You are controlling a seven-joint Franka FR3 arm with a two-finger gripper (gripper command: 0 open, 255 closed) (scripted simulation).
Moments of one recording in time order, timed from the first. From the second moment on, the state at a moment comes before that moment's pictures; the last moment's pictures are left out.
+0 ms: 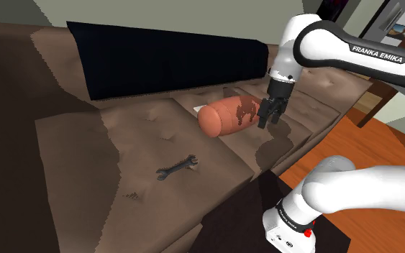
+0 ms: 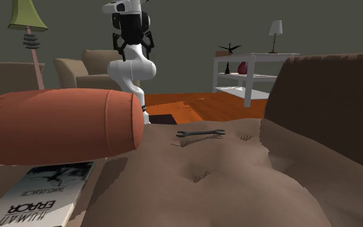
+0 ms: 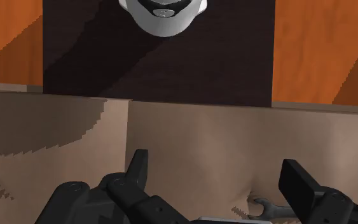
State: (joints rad) arm -0.02 -0.78 0.03 -2.45 0.11 1.44 0.04
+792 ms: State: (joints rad) arm -0.07 -0.79 0.36 -2.62 0.36 1.71 0.63
